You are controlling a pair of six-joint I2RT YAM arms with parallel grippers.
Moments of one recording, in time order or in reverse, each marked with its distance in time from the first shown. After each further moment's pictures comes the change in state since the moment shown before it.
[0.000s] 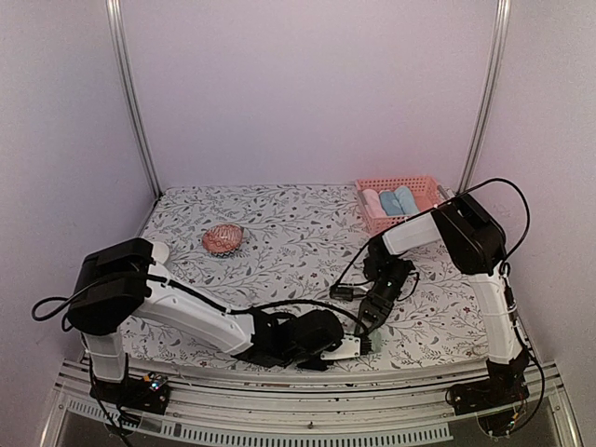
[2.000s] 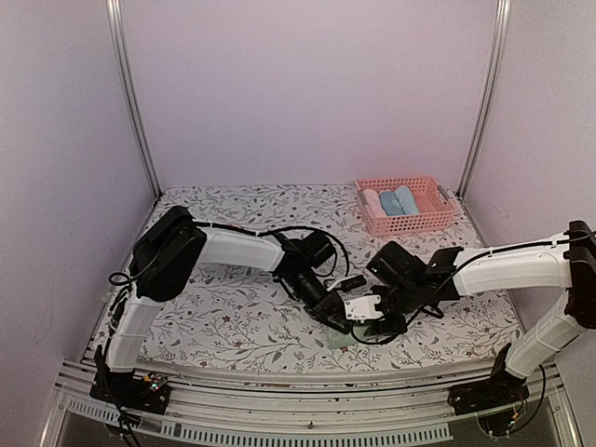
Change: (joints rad) left arm 0.431 0.375 0.597 -0.580 1.302 -0.611; right arm 0.334 -0.846 -0.600 0.883 0.957 0.139
